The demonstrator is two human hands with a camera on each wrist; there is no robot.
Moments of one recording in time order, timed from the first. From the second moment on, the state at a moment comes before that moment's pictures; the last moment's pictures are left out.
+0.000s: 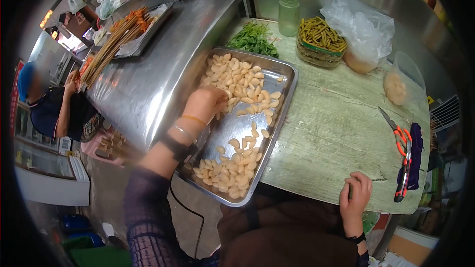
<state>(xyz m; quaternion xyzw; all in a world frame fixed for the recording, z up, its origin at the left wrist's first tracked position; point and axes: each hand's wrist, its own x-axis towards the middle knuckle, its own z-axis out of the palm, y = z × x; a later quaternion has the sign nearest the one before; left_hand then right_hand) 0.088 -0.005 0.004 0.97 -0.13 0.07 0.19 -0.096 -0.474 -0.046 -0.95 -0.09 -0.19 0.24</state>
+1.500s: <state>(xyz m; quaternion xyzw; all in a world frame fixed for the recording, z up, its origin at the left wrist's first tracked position) -0.032 -0.293 -0.046 0.83 -0.35 0.19 0.39 -0.086 -0.667 -0.020 -0.97 0.16 -0.19 0.06</state>
